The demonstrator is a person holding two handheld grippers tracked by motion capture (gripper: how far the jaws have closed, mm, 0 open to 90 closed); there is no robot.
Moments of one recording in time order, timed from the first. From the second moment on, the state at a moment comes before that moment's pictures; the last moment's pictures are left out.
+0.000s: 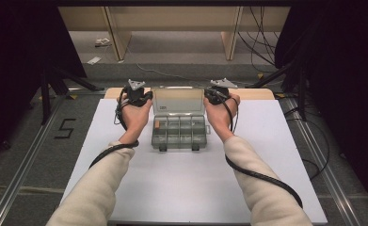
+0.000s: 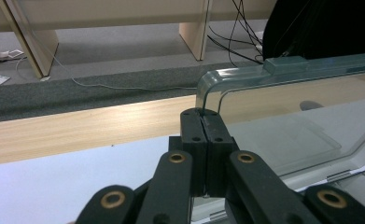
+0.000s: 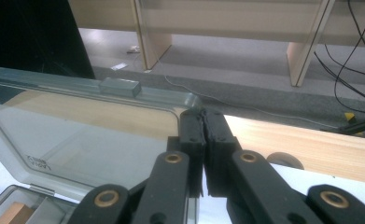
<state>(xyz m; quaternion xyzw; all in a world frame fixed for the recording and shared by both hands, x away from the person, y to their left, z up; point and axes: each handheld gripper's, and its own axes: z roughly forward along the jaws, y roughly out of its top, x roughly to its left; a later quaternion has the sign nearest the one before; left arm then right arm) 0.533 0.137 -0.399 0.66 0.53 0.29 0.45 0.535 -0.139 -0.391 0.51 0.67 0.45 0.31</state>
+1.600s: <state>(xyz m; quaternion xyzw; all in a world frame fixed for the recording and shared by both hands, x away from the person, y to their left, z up) 0.507 0.138 -0.407 0.66 0.50 0.31 0.46 0.508 -0.144 -0.397 0.49 0.67 0.46 0.31</state>
